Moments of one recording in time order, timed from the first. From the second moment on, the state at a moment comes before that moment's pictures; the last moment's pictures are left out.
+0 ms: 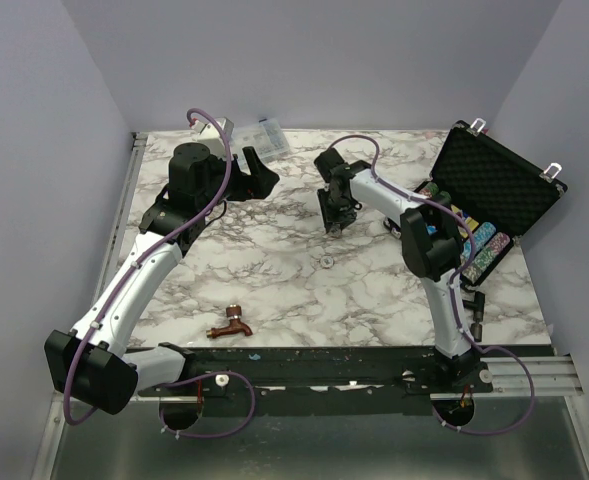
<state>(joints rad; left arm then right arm) -0.36 1.21 1.18 -0.24 0.22 -0.44 0.53 2.27 1.84 -0.84 0.07 0.30</state>
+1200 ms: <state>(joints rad) -0.36 1.21 1.18 -0.24 0.24 -0.45 0.53 2.28 1.91 -1.01 -0.08 0.18</state>
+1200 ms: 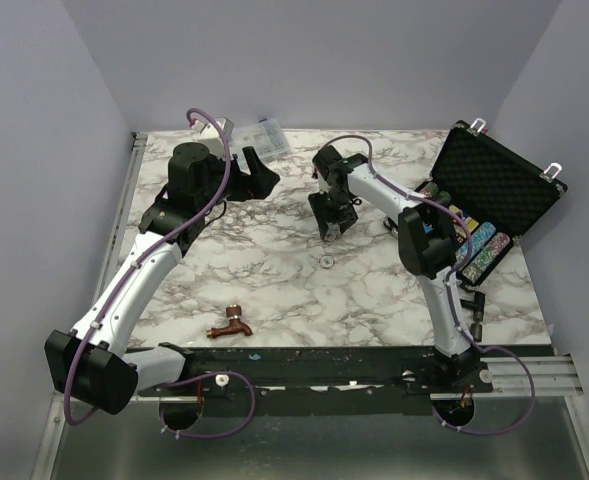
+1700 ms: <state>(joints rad) -0.36 1.21 1.18 -0.24 0.25 -0.45 0.53 2.40 2.09 -1.10 -0.07 0.14</state>
